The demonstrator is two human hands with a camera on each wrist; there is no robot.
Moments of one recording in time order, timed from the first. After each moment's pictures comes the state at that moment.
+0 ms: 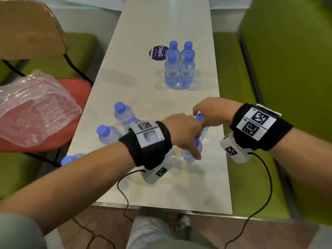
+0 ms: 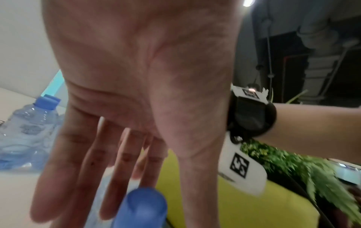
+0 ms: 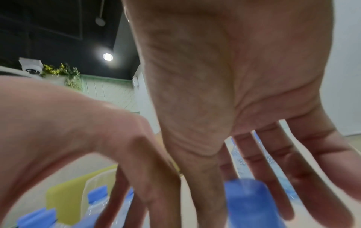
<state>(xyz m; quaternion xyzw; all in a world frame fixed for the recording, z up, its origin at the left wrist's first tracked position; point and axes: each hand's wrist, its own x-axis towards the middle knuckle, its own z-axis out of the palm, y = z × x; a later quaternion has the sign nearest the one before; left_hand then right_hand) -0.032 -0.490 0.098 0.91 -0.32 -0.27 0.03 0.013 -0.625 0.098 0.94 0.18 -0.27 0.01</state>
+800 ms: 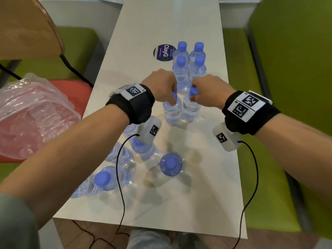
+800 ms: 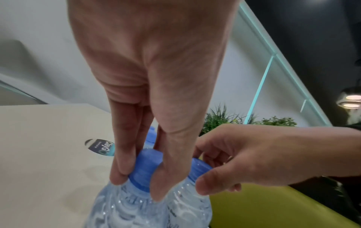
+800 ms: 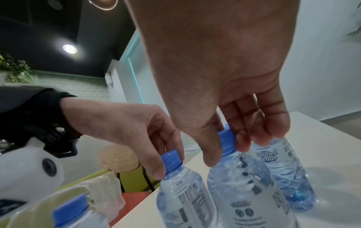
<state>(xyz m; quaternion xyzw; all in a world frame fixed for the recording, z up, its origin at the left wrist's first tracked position) 0.120 -0.420 0.098 0.97 -0.15 -0.15 0.12 0.111 -0.587 0.083 0.98 0.13 -0.12 -0.07</state>
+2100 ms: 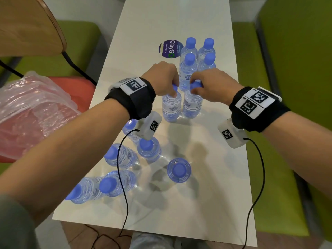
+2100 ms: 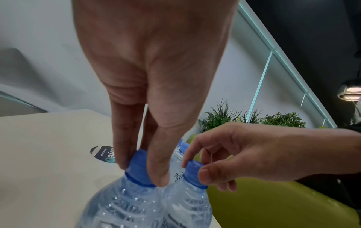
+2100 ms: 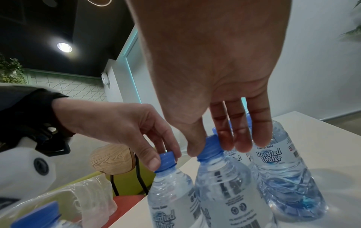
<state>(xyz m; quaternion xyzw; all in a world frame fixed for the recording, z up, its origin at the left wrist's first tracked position) 0.154 -0.397 0.084 0.97 -0.15 -0.14 0.14 0.138 -0.577 0.073 0.97 0.15 -0.12 -0.13</state>
